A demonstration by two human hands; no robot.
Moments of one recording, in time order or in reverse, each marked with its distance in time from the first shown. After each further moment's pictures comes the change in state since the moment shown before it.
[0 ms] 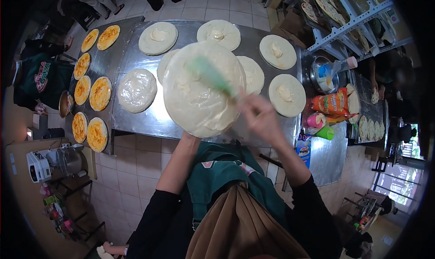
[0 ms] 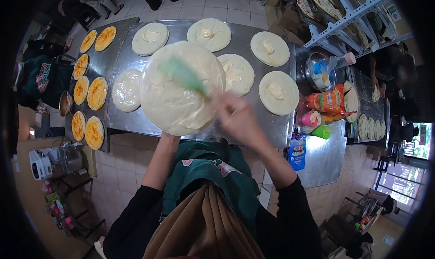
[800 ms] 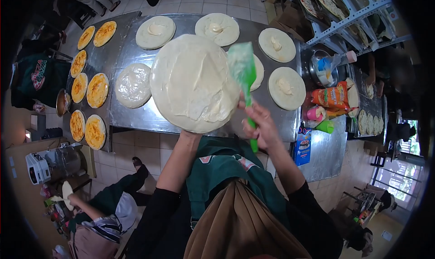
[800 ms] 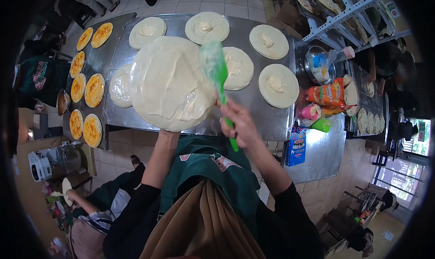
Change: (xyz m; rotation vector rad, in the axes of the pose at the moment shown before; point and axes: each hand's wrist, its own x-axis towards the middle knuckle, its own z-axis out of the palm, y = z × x) left_hand -0.020 0.008 -0.003 0.157 0.107 -0.001; right_hand -0.041 0.027 0.012 1.118 -0.080 0.595
